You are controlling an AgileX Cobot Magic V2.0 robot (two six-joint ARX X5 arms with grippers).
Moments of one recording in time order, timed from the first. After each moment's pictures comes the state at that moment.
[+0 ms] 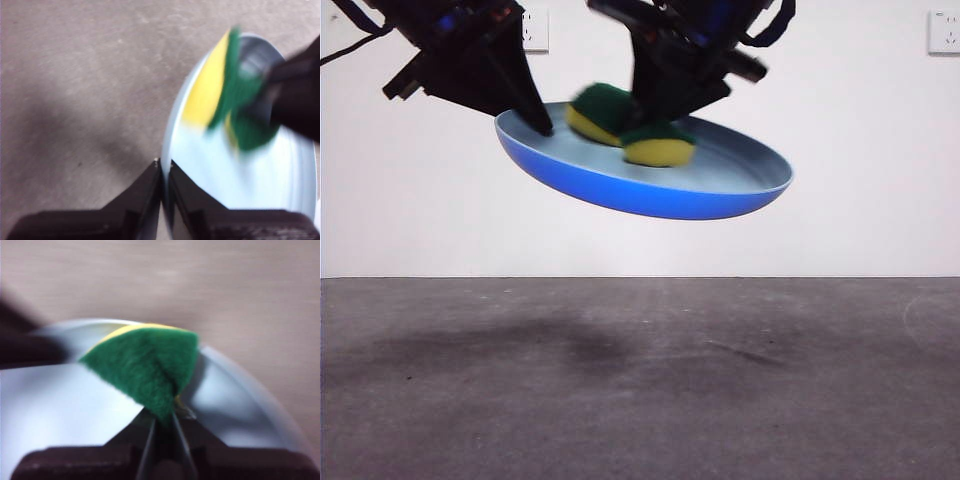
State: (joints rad) left arm -0.49 1.32 1.09 -0.46 0.28 -0.16; right arm 0.74 1.53 1.24 -0.39 -0.06 -0.02
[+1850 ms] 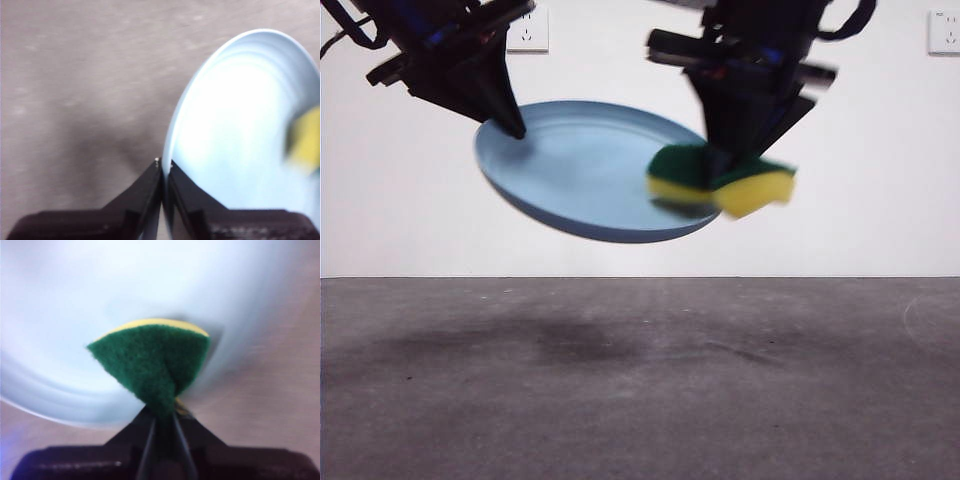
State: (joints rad) left arm -0.44 1.34 1.08 -0.40 0.09 -0.04; right arm 0.75 1.49 1.24 -0.76 0.21 -0.02
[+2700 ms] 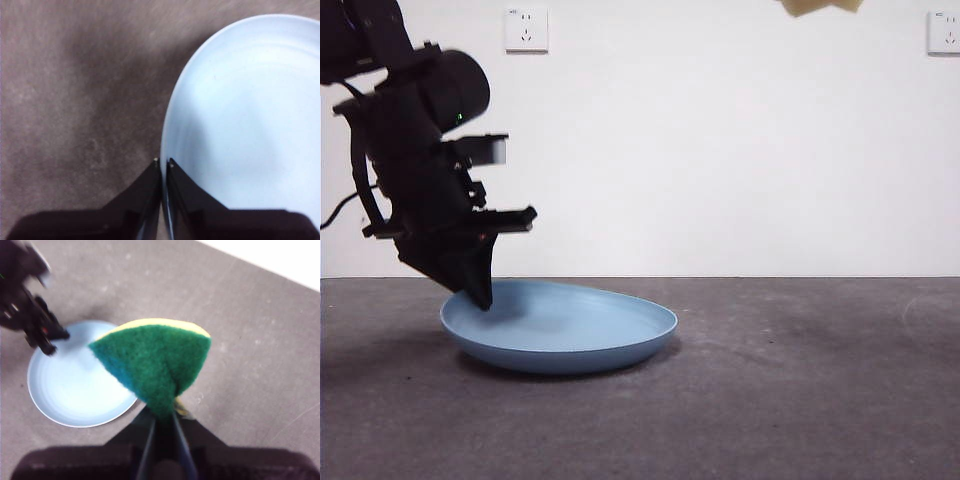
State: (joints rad) left arm -0.34 1.75 1.09 -0.32 0.00 -0.01; right arm 0.75 1.10 1.24 -0.74 0.27 0.00
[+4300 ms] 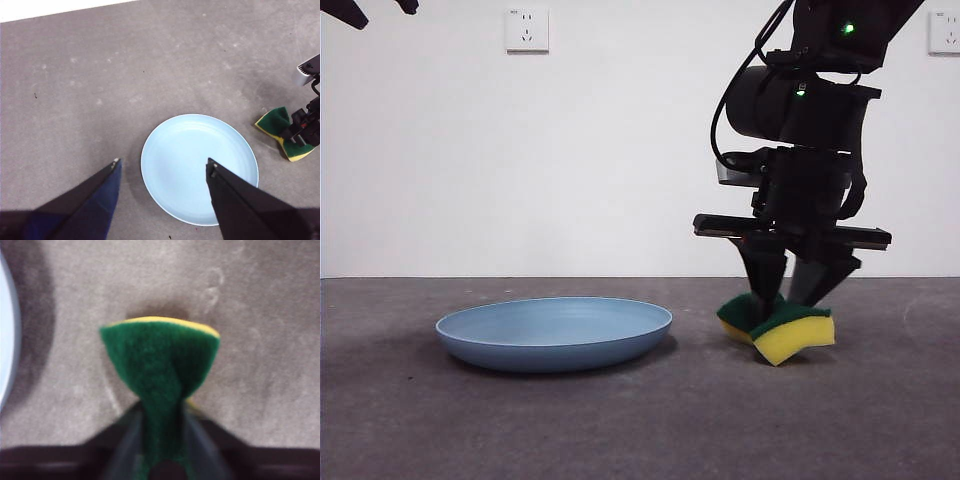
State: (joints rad) left arm -0.34 0.97 1.09 -0.69 0.03 -0.05; right arm 0.47 1.84 1.24 -0.61 0.03 0.21
